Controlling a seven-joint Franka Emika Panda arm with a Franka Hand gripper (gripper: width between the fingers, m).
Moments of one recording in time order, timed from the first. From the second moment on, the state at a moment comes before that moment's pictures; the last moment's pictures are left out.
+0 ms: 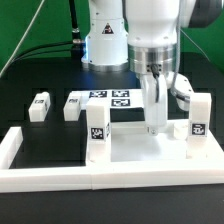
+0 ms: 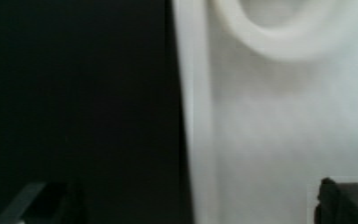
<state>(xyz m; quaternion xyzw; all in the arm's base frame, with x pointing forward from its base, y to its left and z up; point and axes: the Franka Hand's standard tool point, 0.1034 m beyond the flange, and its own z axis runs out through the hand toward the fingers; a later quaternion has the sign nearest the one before) 0.512 0.061 0.012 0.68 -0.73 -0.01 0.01</state>
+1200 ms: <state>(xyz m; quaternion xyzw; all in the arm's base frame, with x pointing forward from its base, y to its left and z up) 0.511 0.057 0.010 0.69 -0.72 -0.02 0.01</state>
